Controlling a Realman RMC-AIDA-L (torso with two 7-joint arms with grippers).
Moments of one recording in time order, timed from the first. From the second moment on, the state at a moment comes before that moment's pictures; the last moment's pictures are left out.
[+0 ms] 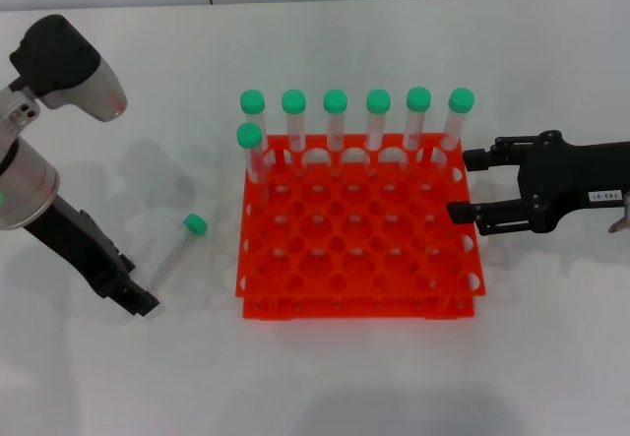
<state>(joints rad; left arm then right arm) -0.75 -2.06 1.08 0.92 2.75 1.66 -2.13 0.39 2.01 -1.12 -0.99 -1.81 -1.46 1.57</state>
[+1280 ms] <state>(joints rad) -0.77 -2.06 1.08 0.89 2.76 1.64 -2.13 0.39 2.01 -1.12 -0.99 -1.81 -1.46 1.56</state>
